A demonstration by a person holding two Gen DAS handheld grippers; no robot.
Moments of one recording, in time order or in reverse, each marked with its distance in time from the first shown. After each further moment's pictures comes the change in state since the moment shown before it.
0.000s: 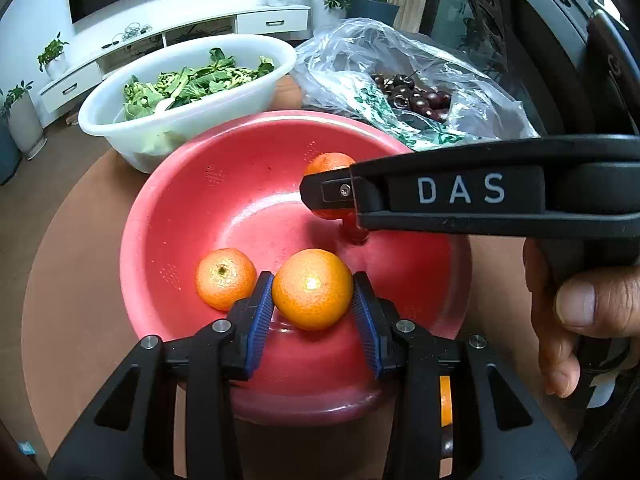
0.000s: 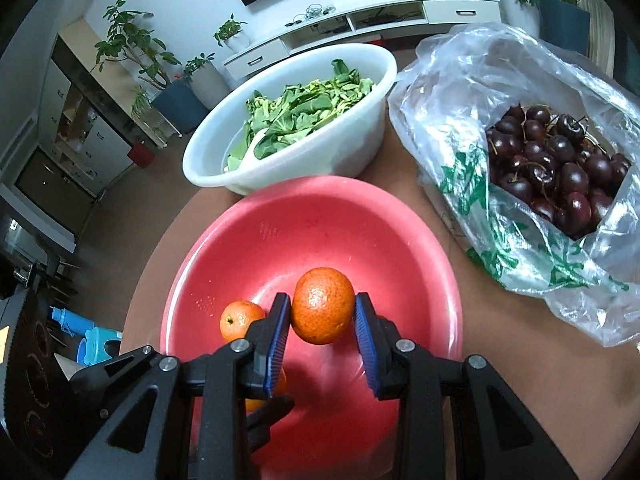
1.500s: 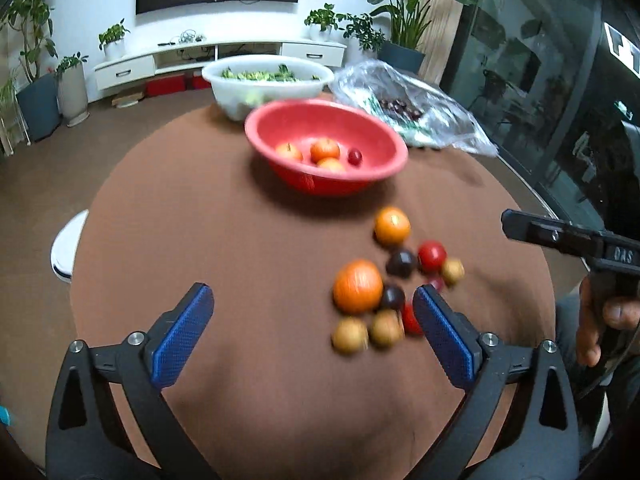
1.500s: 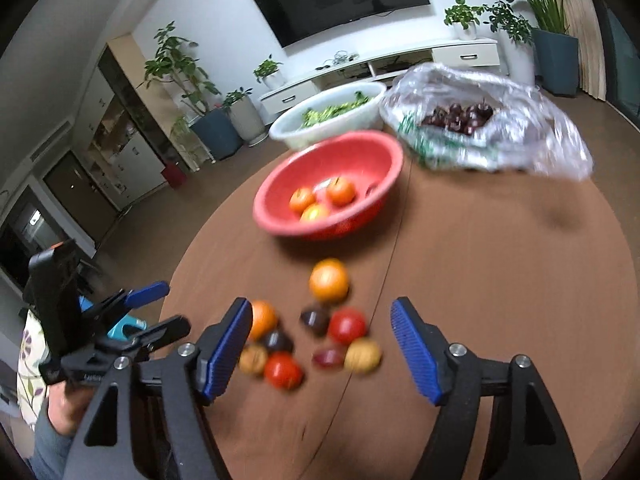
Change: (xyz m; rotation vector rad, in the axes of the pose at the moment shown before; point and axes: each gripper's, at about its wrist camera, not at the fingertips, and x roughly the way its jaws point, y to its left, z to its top) left arm -0.155 -0.013 -0.174 -0.159 -0.145 0.031; right arm -0.148 0.013 -0.188 -0.063 -0.187 0.075
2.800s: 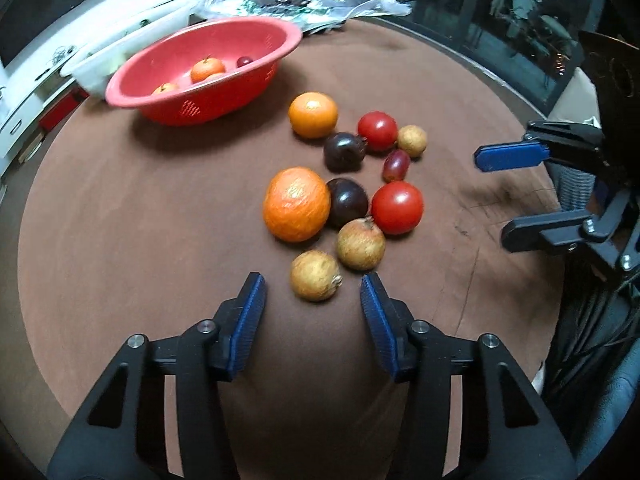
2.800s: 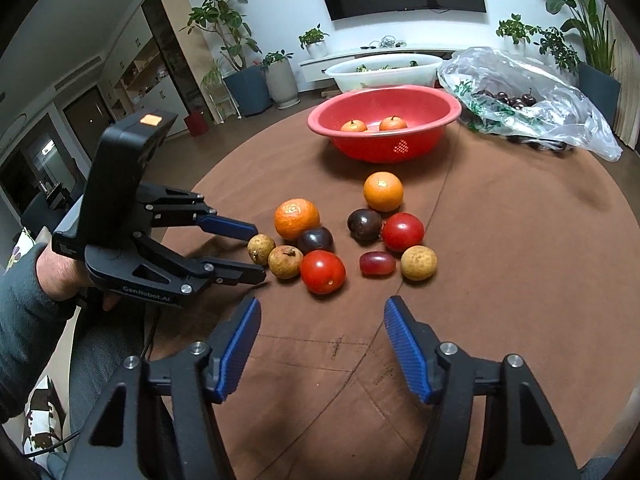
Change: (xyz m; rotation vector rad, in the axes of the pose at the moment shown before) left arm 0.066 -0.024 -0.005 0.437 0.294 -0.183; right arm 0.013 0.035 -0.070 -0.206 0.076 0.006
